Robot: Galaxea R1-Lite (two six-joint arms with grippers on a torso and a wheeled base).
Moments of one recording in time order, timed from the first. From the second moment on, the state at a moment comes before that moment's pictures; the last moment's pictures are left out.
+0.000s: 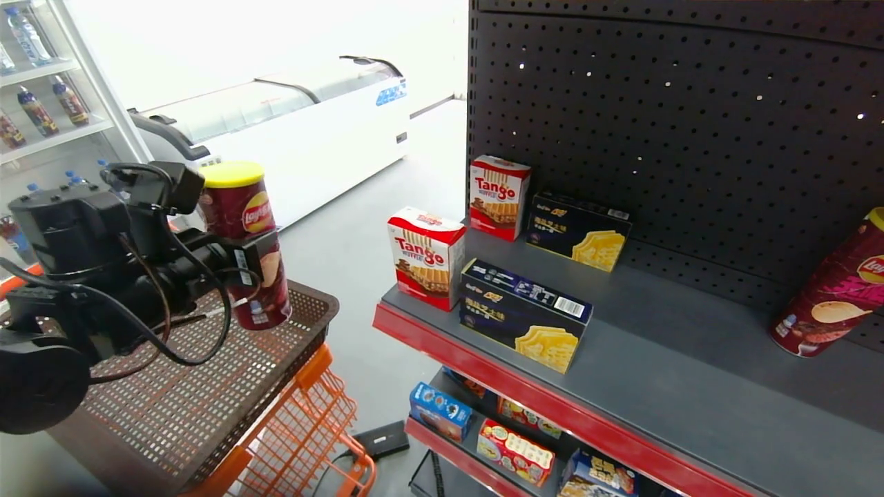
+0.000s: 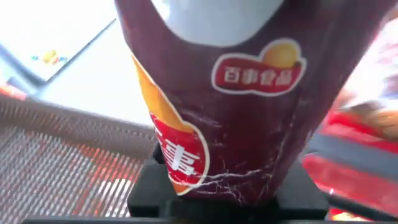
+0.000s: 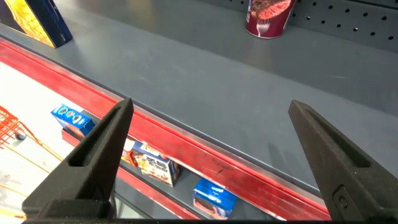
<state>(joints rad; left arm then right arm) -0.08 1.66 -0.72 -0.90 -0.09 0.03 0.02 0.01 0.00 0.00 -0.05 0.00</state>
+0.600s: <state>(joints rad) -0.29 1.47 -0.62 -0.89 -0.29 0.01 0.01 0.01 0.00 0.00 -0.05 0.00</state>
